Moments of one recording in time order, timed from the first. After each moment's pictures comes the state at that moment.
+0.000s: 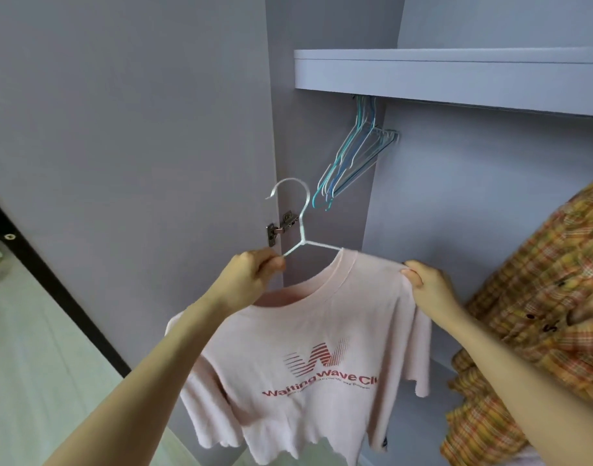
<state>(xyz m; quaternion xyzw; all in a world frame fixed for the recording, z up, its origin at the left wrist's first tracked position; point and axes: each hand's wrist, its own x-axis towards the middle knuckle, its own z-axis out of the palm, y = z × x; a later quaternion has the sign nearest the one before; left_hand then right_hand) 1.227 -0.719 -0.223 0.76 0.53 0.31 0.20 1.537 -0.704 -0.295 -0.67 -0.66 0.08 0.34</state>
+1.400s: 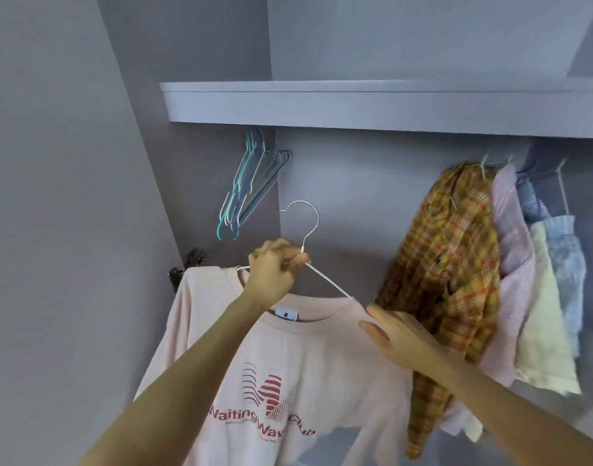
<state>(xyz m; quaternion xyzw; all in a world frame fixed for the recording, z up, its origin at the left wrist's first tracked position) 1.394 -0.658 -0.223 0.83 0.39 0.35 0.20 1.590 -0.795 -0.294 -0.69 -0.70 0.05 0.20</state>
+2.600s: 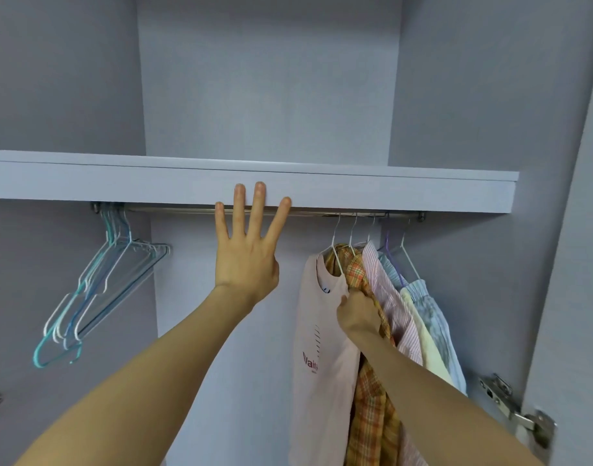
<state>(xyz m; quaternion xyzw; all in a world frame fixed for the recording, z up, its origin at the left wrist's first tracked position) 1.556 -0.629 -0.149 0.82 0.30 0.41 -0.26 1.719 -0.724 -0.227 -0.89 -0.28 -0.10 0.35</state>
